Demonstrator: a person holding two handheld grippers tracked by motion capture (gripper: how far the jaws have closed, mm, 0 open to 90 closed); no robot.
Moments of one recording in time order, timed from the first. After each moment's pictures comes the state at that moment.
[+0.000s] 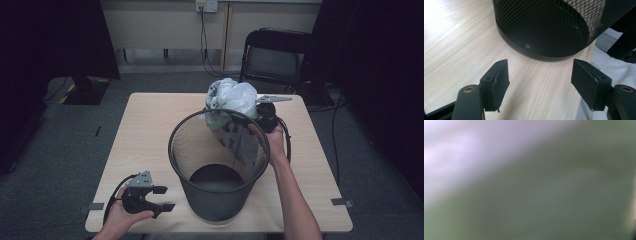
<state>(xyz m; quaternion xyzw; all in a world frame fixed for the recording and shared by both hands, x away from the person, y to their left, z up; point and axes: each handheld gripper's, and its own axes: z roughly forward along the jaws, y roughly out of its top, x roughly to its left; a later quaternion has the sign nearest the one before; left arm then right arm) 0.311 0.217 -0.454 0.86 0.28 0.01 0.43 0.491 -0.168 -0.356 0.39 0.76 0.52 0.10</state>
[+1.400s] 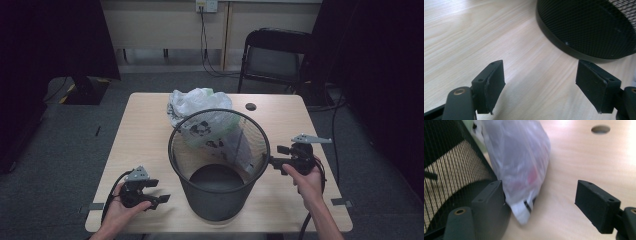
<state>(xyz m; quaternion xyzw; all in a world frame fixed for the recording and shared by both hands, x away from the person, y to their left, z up) 0.330 0.232 -0.472 0.84 0.35 0.06 0.41 0.386 -0.260 -0.402 0.46 0.75 0.46 0.12</state>
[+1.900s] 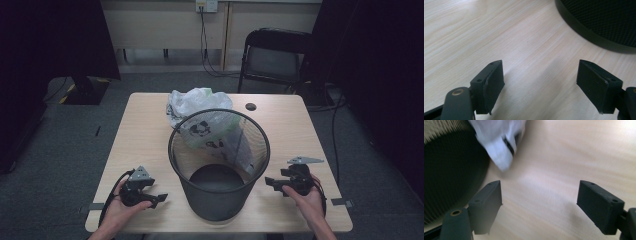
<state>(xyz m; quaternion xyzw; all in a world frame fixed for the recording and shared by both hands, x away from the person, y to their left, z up) 0.335 0.235 -0.483 0.85 0.37 0.09 0.36 0.363 -0.269 -0.464 0.49 0.78 0.37 0.11</state>
